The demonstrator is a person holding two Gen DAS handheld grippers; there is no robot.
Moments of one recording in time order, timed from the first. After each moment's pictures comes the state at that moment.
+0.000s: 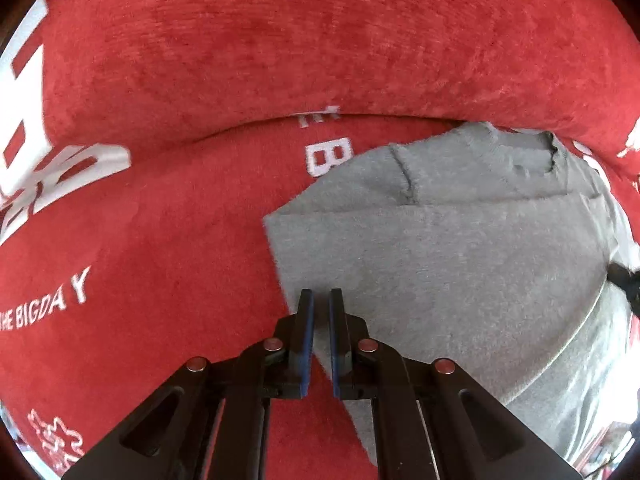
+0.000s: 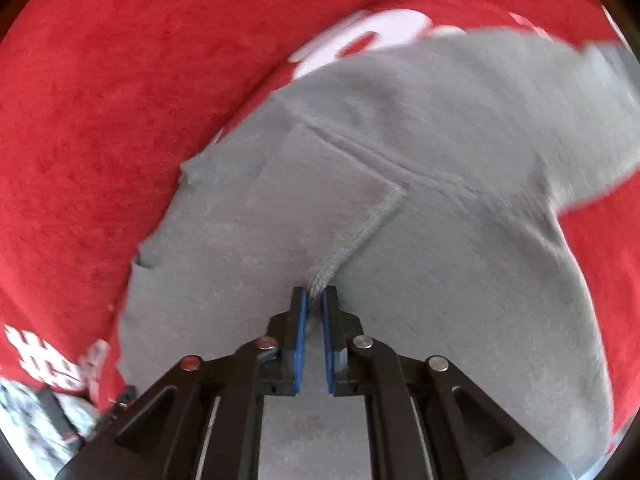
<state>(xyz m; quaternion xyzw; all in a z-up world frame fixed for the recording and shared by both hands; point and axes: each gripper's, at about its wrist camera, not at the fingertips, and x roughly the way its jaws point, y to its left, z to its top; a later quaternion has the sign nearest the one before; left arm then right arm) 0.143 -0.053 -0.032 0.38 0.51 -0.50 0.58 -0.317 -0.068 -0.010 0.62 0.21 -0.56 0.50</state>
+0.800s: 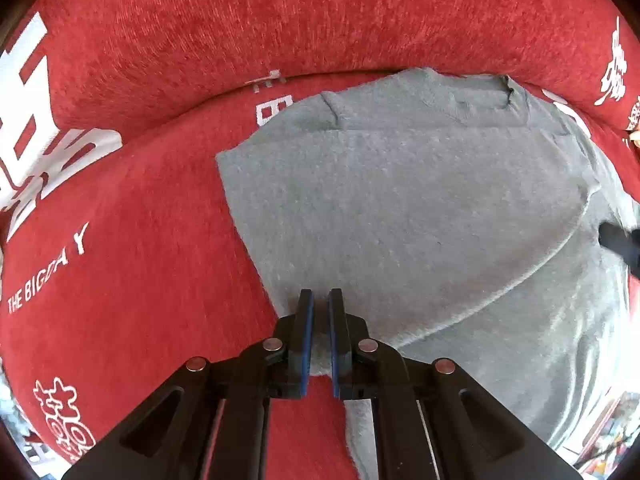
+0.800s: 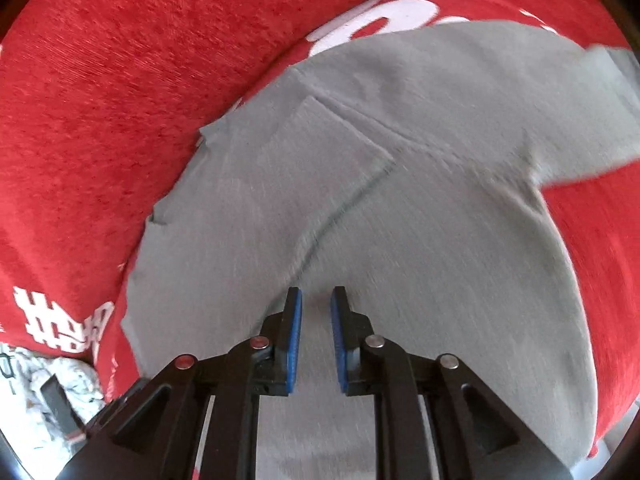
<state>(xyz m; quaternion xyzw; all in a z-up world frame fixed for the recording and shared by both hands) 0.093 -0.014 -0.009 0.42 0.50 -0.51 0.56 -0.326 -0.030 0.013 0.63 0.23 -0.50 0.54</state>
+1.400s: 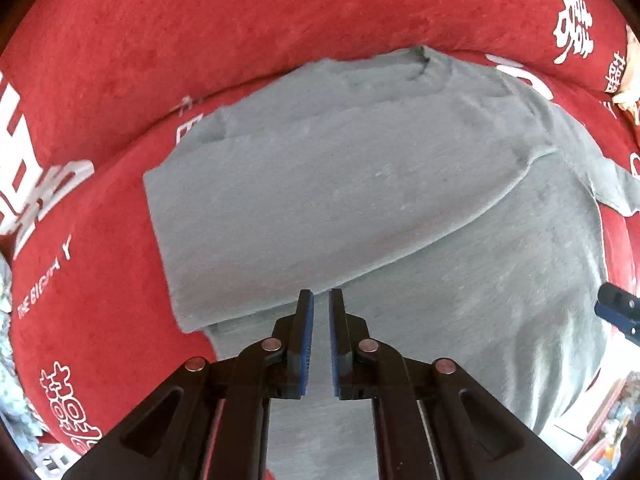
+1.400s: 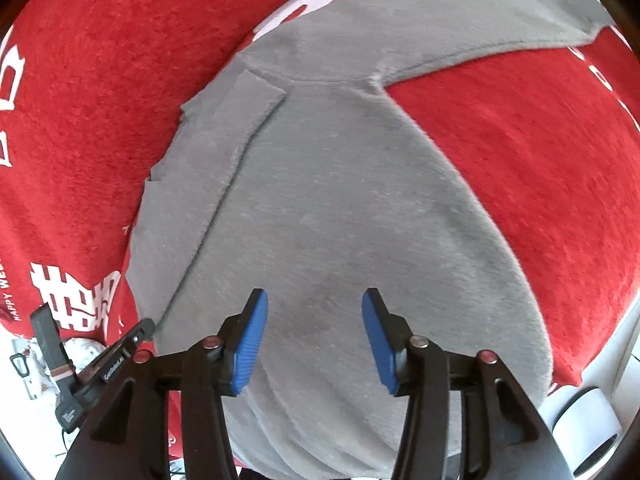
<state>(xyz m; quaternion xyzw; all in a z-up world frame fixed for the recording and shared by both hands) -0.007 -0.011 0.018 0.46 0.47 -0.52 0.55 -0.368 0.047 0.024 0.67 0.23 -0.48 0.52</state>
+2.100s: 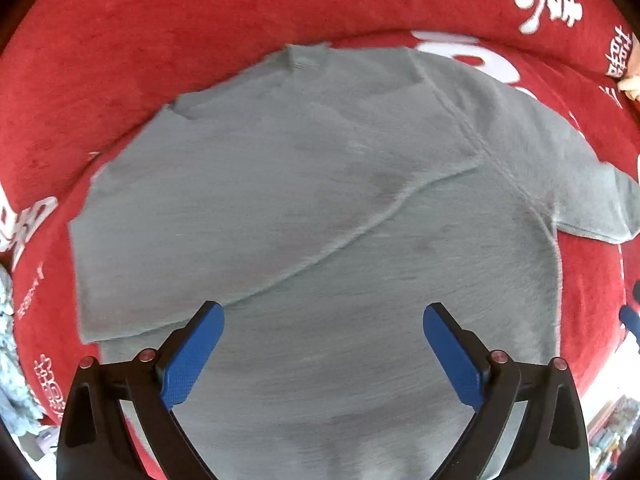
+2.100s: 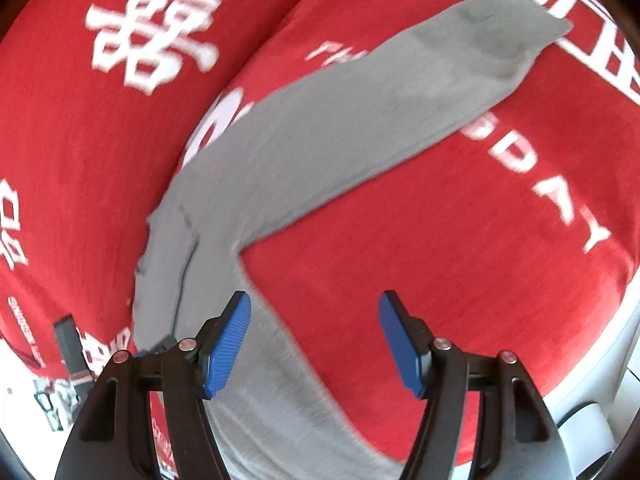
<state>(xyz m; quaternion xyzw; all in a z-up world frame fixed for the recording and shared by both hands) -0.161 -0.074 0.004 0.49 0.49 -0.49 0.53 -0.542 0.022 0.030 0.67 0.15 -0.53 0.50</state>
